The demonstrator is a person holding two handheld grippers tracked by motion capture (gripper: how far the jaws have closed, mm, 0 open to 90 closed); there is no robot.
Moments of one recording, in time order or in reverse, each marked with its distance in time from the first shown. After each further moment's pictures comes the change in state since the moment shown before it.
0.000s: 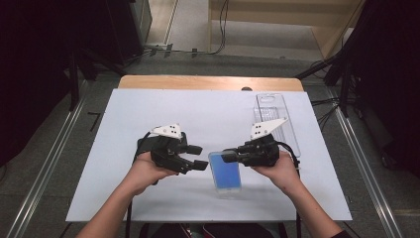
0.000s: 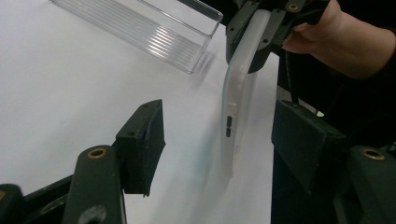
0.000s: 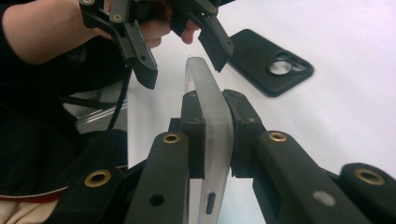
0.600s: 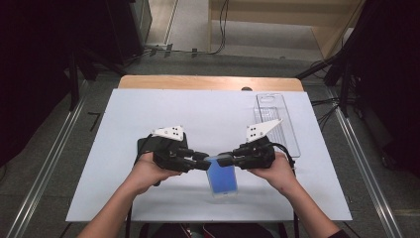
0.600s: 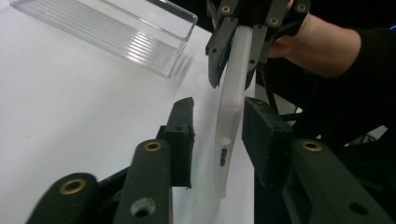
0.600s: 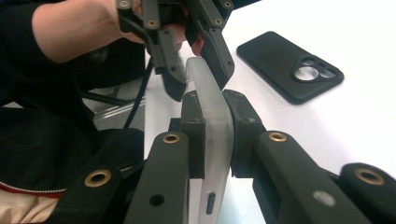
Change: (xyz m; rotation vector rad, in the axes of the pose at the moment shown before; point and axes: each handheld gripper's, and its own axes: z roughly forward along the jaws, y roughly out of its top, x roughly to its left) left arm -0.002 0.001 0.004 -0.018 -0.092 0.015; right arm 0.004 0.003 0.009 -0.001 0.075 -0.022
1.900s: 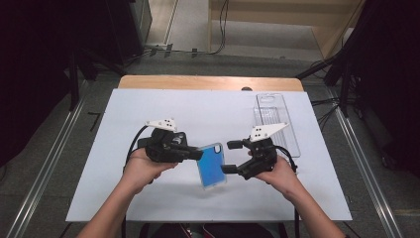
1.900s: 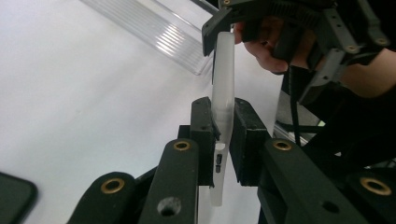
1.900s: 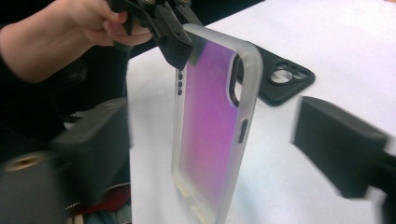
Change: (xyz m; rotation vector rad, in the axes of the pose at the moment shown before) left arm -0.003 0.012 -0.020 0.027 0.156 -0.113; right arm 0.000 -0.011 -0.002 -0.085 -0.099 0.071
